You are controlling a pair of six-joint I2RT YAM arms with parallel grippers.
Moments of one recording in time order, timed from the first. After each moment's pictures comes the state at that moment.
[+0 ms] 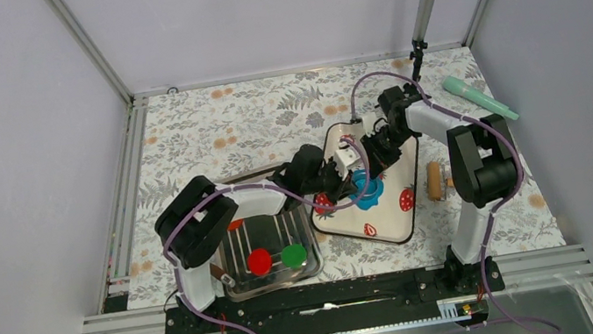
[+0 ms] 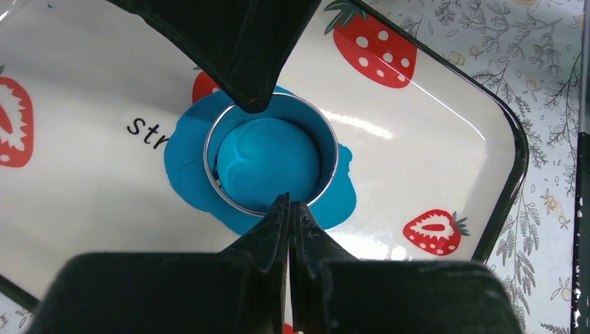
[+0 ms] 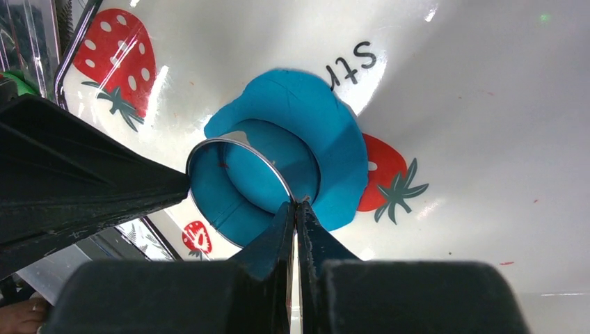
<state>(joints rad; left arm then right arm) -0.86 1.90 0.99 0.37 0.48 0.08 0.22 1.86 1.23 -0.81 -0.51 -0.31</state>
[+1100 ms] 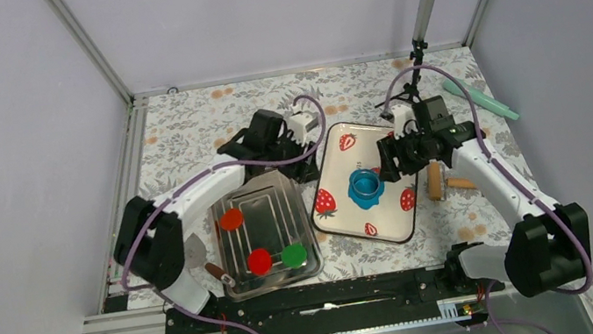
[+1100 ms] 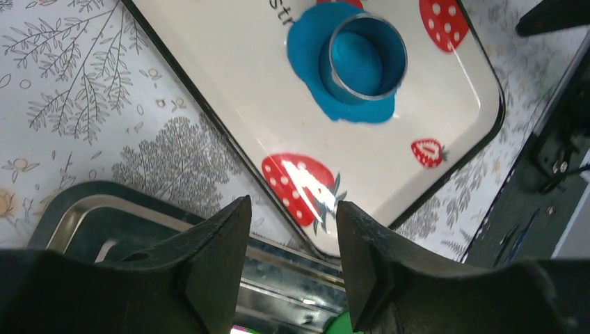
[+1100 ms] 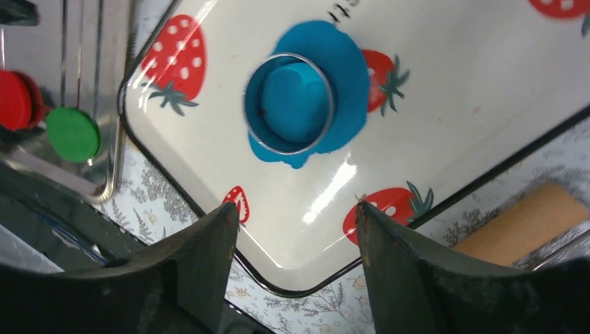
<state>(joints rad) -0.63 1.60 1.15 -0.34 0.46 0.02 0.21 1.24 0.95 -0.74 -0.40 -0.13</state>
